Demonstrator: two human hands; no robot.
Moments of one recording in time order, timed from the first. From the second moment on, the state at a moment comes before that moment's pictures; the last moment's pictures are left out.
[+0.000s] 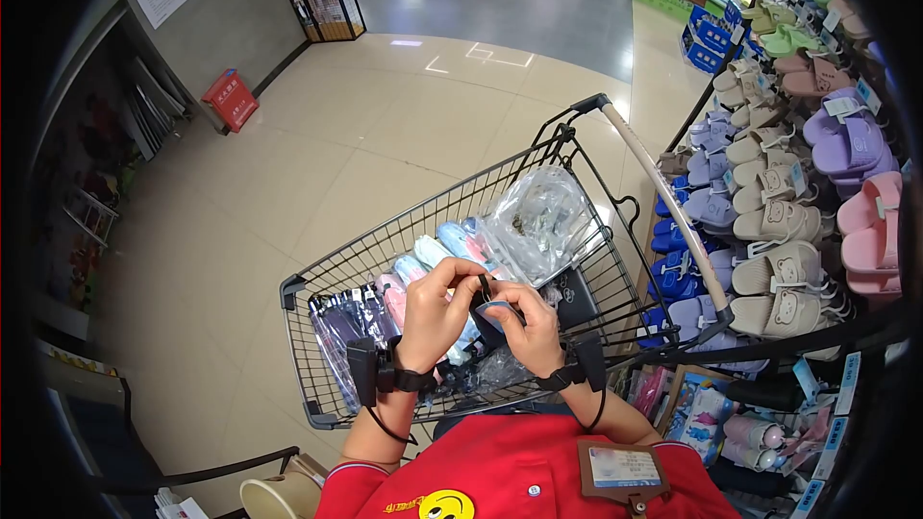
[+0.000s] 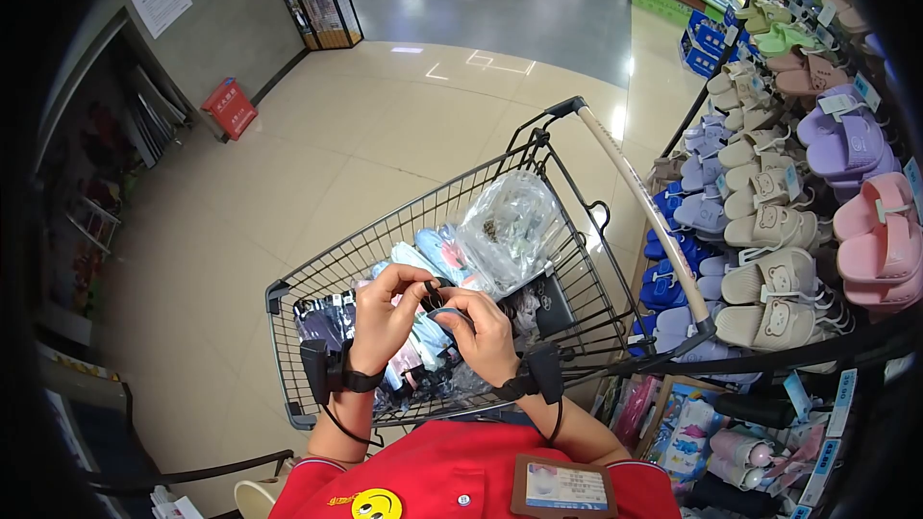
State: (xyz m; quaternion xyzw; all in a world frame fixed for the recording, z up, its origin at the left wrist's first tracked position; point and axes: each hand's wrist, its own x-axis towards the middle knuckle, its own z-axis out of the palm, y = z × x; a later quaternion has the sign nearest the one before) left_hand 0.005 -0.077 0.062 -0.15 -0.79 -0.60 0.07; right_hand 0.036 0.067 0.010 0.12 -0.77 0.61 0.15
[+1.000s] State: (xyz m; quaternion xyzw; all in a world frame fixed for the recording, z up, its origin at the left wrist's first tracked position) left_hand 0.004 -0.079 0.053 -0.16 -0.78 -0.60 0.09; right_hand 0.034 0.067 0.017 0.17 -0.77 0.58 0.22
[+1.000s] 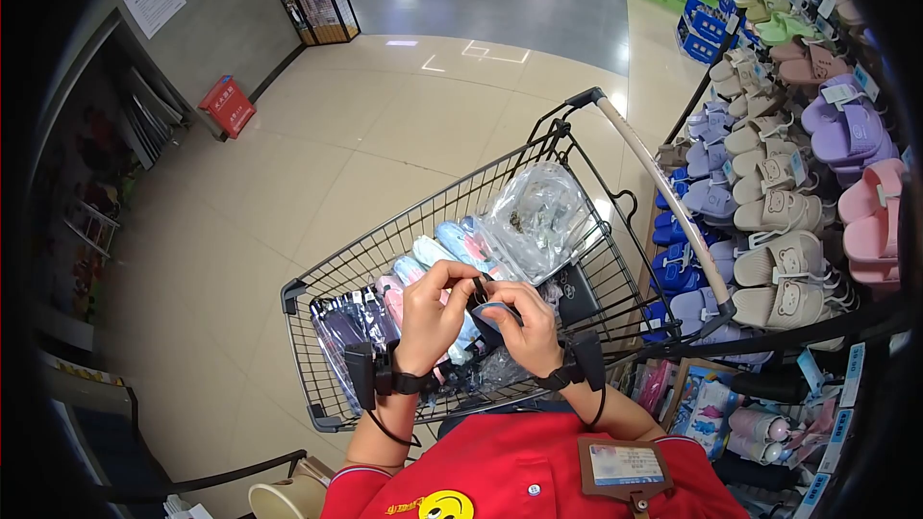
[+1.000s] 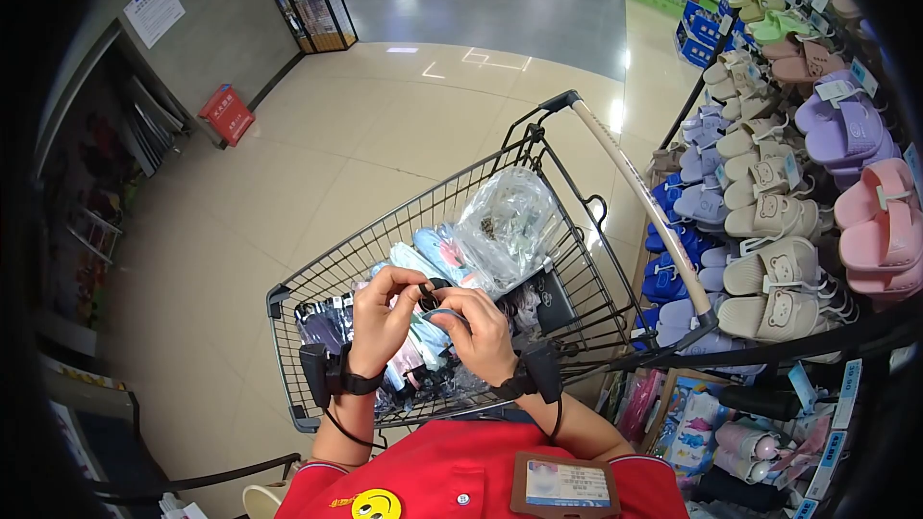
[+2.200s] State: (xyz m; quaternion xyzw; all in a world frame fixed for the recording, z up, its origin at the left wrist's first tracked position) left_hand 0.033 -0.070 0.027 -0.16 -0.76 -0.62 0.14; right_hand 0.044 0.051 -0.010 0.08 -0.72 0.64 0.25
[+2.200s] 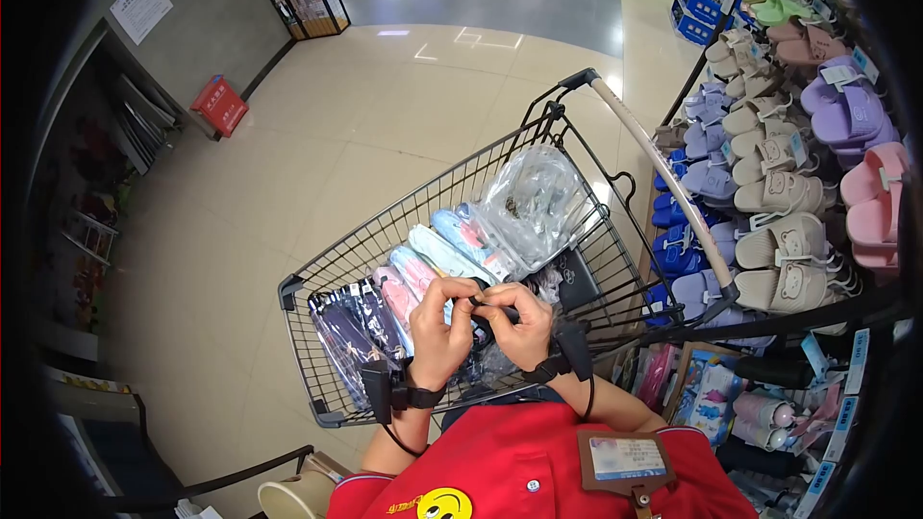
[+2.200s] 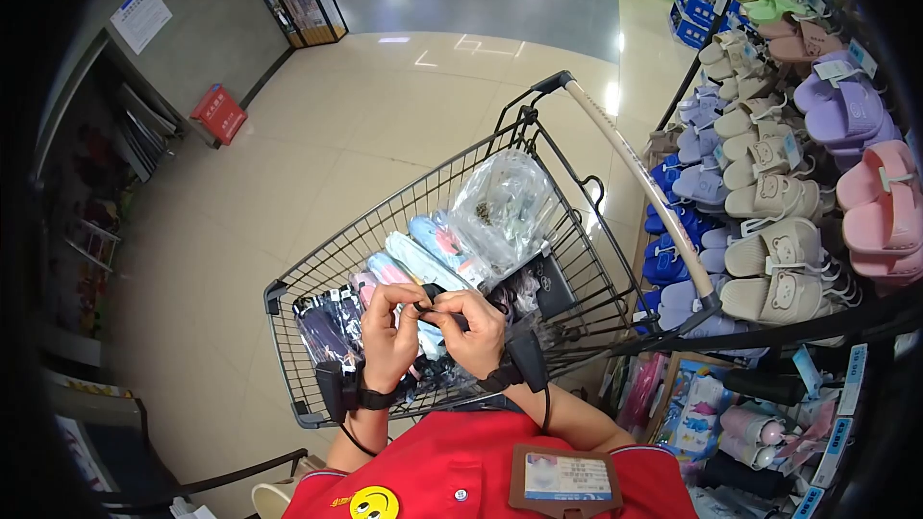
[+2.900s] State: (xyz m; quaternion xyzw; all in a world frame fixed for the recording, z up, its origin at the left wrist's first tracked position) left_hand 0.050 -0.076 0.005 -0.20 -0.70 -0.66 0.16; right_hand 0.045 0.050 -0.010 0.14 -0.72 0.63 0.25
